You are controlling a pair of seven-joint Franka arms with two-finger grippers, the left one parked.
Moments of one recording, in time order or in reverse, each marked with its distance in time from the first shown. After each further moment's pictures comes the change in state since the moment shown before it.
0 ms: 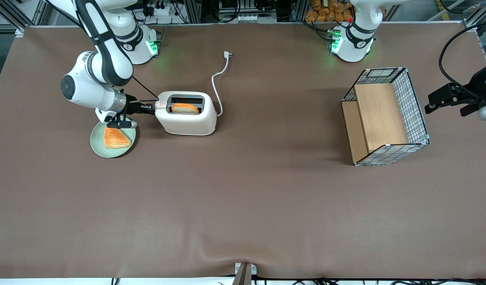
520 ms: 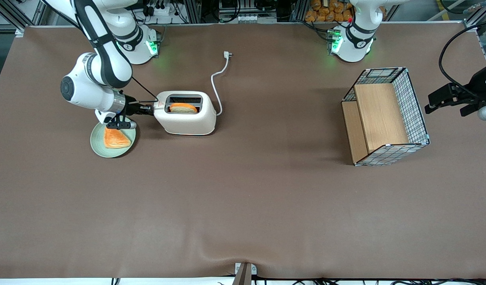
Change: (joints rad) arm -0.004 0.010 -0.006 0.000 0.021 0.005 -0.031
